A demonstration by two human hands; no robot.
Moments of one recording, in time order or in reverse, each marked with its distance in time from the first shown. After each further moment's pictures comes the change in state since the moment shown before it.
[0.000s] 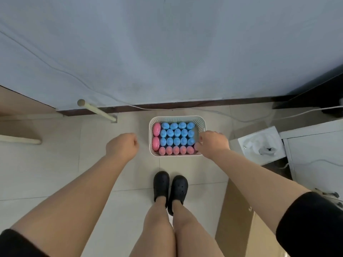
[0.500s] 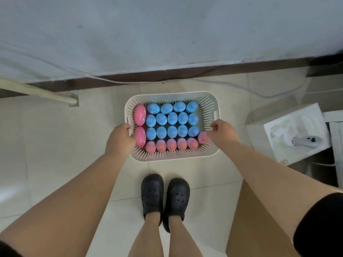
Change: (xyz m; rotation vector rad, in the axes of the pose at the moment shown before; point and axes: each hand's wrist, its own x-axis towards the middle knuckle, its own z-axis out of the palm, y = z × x) left_hand 0.226 0.020 0.246 -0.450 -0.053 -0.123; right_hand 0.222 0.072 0.227 0.602 -0.044 0.405
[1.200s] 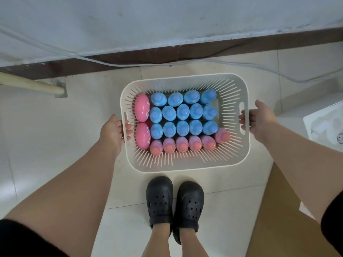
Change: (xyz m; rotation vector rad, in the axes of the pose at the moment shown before) left_hand 0.106 -0.058 0.059 -0.980 -0.106 -0.517; right_hand 0.120 0.048 0.037 0.898 0.020 0.479
